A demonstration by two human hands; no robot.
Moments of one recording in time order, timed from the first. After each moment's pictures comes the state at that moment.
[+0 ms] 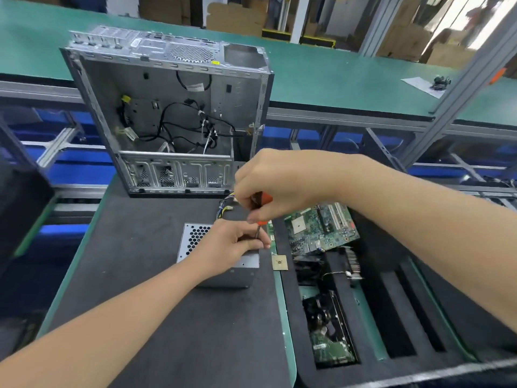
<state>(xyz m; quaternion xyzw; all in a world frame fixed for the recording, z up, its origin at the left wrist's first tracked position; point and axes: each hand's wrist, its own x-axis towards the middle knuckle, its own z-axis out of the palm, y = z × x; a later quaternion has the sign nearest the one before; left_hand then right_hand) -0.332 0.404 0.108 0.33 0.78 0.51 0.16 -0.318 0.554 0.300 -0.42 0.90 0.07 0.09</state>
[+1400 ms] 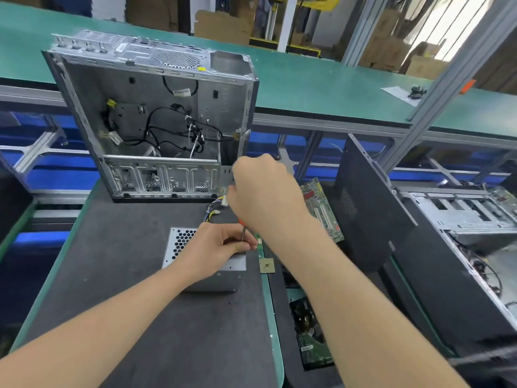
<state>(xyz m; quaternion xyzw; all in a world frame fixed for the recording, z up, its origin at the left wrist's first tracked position) -0.329 0.404 0.106 0.32 0.79 0.51 0.12 -0.293 0.518 0.255 0.01 0.99 -0.01 -0.16</state>
